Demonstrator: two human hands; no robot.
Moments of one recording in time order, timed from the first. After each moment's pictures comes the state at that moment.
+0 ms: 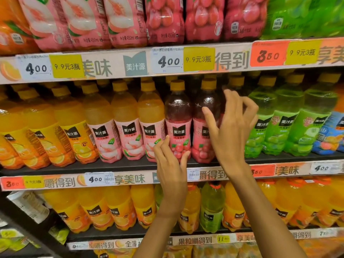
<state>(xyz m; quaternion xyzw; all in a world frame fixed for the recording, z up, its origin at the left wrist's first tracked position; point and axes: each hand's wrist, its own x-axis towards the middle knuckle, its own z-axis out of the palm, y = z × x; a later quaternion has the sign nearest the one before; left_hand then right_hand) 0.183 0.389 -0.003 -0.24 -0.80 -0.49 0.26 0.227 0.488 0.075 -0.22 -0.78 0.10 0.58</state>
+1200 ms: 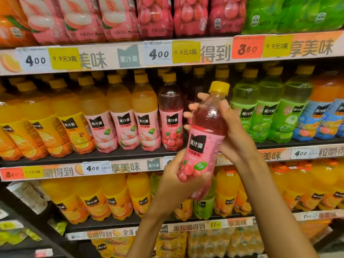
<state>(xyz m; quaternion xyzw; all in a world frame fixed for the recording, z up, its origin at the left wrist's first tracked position) 0.243 0.338 0.016 -0.41 -0.57 -0.67 -0.22 0.278 0.489 0.084 0.08 -0.54 0.80 0.25</state>
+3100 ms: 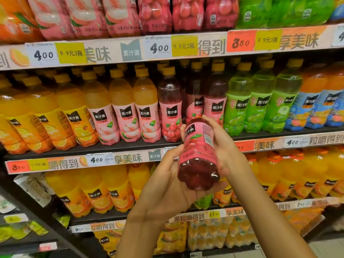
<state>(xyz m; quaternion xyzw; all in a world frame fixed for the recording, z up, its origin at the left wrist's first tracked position) 0.278 0.312 0.065 -0.17 -0.36 -0.74 -0.54 0.271 0.473 0.055 -0.16 -0.29 0.94 0.07</state>
